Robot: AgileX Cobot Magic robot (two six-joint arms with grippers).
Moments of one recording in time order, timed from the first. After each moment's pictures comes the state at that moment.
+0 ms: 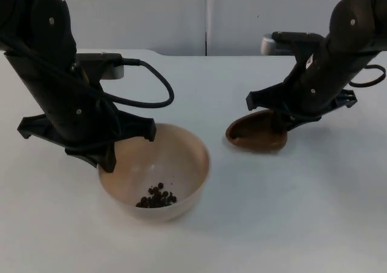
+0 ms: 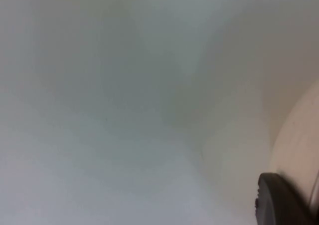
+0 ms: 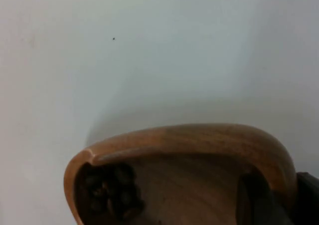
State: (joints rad) right arm 0.43 2.21 -1.44 0.11 0.43 0.12; left arm -0.36 1.92 -1.04 -0.10 0.55 -0.16
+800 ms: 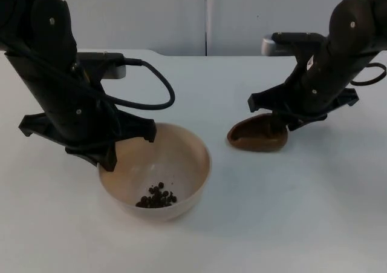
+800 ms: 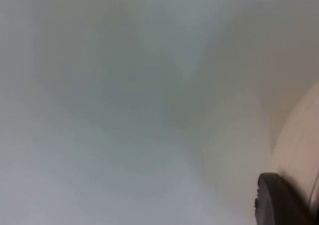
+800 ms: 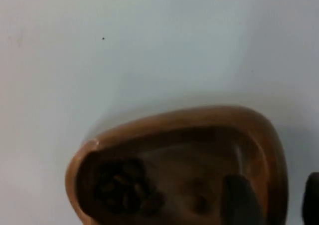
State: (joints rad) right arm 0.43 2.21 -1.44 0.05 0.43 0.15; left arm -0.36 1.92 -1.04 -0.10 0.54 -0.14
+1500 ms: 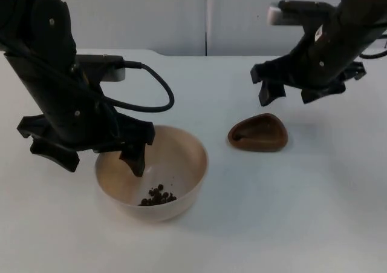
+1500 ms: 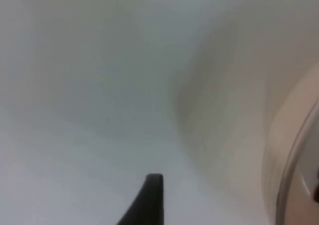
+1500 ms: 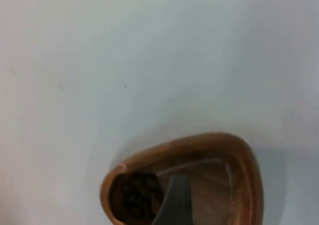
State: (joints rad) right arm 0.43 2.10 -1.44 0.03 0.44 0.16; left arm -0.36 1.92 -1.04 -0.09 0.56 -0.14
